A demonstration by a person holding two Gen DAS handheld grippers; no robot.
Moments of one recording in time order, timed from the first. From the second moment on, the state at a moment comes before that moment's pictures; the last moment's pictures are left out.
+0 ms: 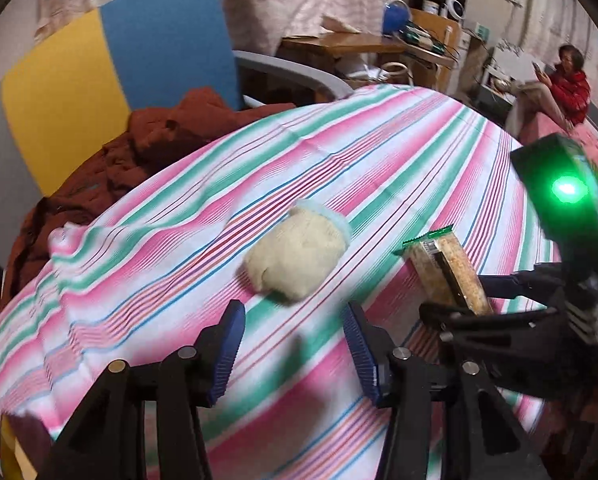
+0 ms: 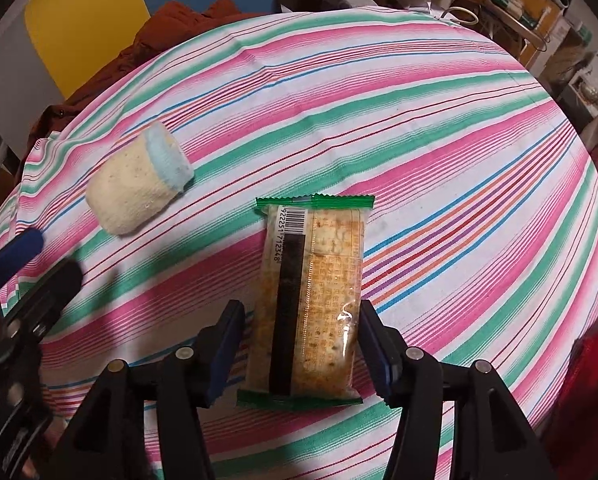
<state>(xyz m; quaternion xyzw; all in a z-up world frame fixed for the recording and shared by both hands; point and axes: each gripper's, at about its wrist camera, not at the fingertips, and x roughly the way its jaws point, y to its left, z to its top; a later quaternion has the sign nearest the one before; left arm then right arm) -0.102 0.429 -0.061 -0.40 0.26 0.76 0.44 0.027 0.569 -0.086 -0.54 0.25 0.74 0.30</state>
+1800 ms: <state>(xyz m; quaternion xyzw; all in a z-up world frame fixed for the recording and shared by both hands) -0.058 0.279 -0.040 -0.44 0.12 0.83 0.33 -0.026 0.460 -0.081 -0.52 0.11 0.84 0.11</state>
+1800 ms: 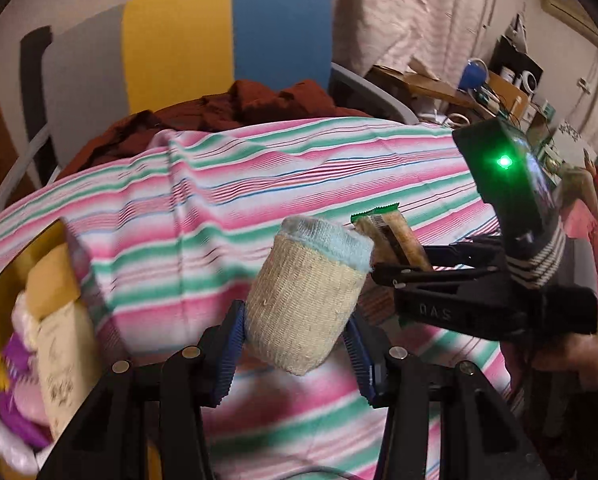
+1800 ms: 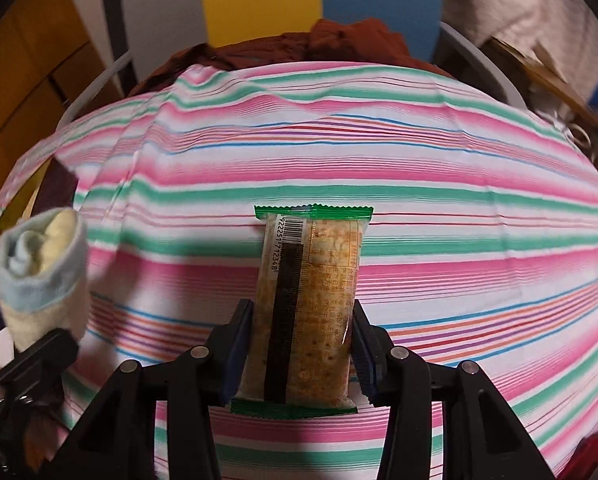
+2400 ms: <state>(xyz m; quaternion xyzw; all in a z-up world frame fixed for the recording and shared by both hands) -0.035 0.196 -0.014 -0.39 0.09 0.88 0.27 -0.040 0.423 -0.087 -0.51 0.04 0.85 0.08</state>
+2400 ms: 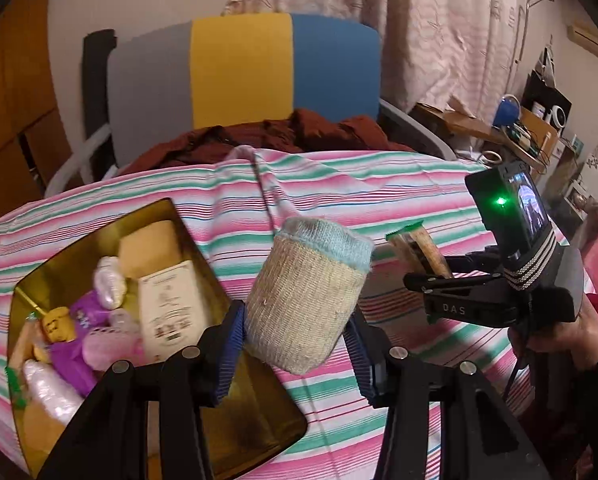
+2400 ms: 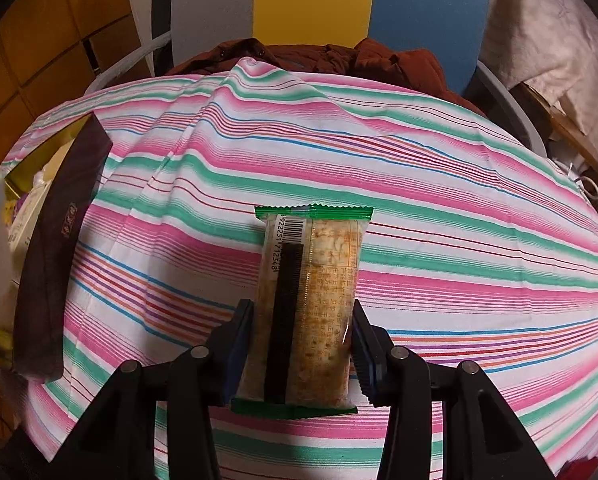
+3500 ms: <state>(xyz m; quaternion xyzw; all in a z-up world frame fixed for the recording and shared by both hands) -0.038 0.091 -0.019 -0.39 0.04 0.90 0.18 -0.037 0.343 -0.072 -0.49 0.02 0.87 0.07</state>
